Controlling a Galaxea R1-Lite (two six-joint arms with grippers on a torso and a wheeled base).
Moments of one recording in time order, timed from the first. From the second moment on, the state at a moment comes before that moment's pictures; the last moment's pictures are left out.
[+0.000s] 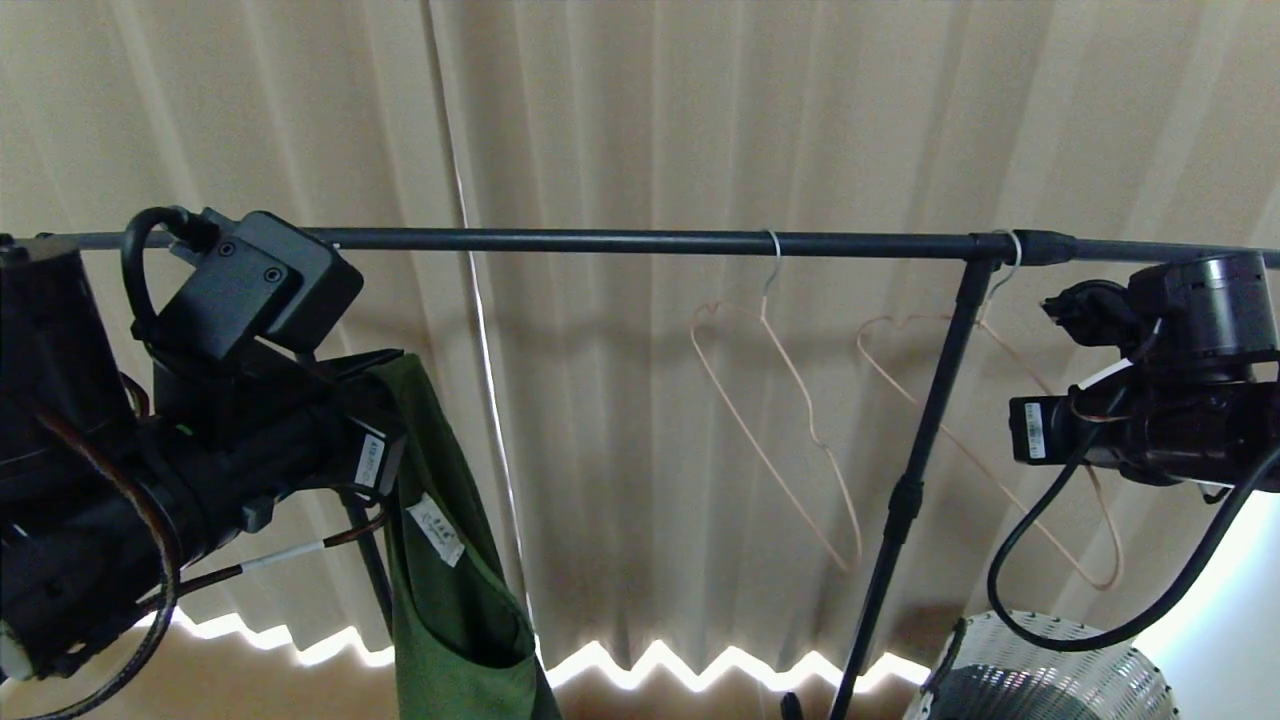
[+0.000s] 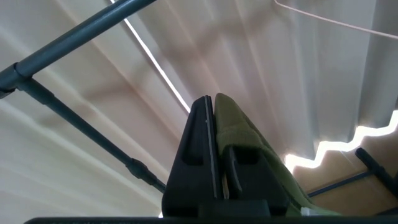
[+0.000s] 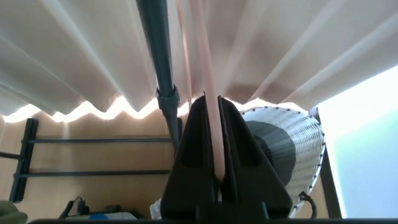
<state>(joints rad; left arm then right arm) -0.58 1.34 -0.70 -0.47 0.35 0.39 0.15 1.61 -0.95 -0.01 -0.27 0.14</state>
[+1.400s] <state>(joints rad) -0.55 1.39 -0.68 -0.54 0.35 0.40 0.11 1.36 -0.89 -0.01 -0.27 0.12</state>
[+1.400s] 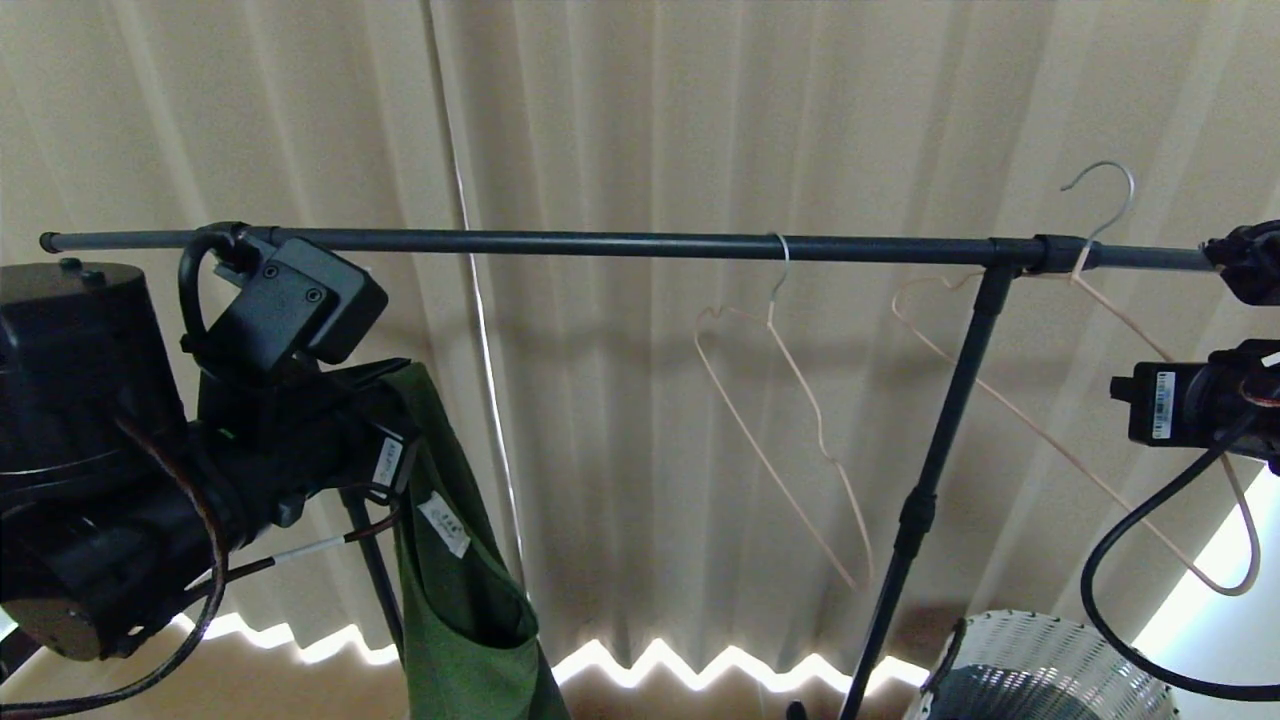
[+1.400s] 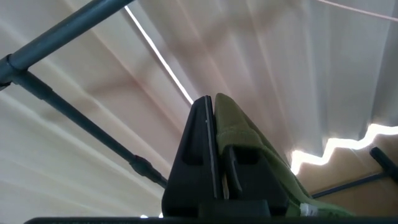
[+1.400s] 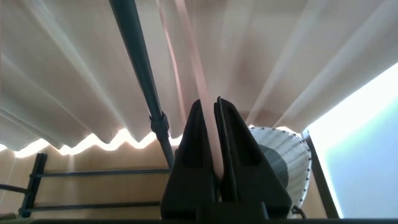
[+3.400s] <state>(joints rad) -0.55 1.40 -0.68 -0.56 0.35 0.42 0.09 1.16 -0.68 -0.04 -0.27 0.08</state>
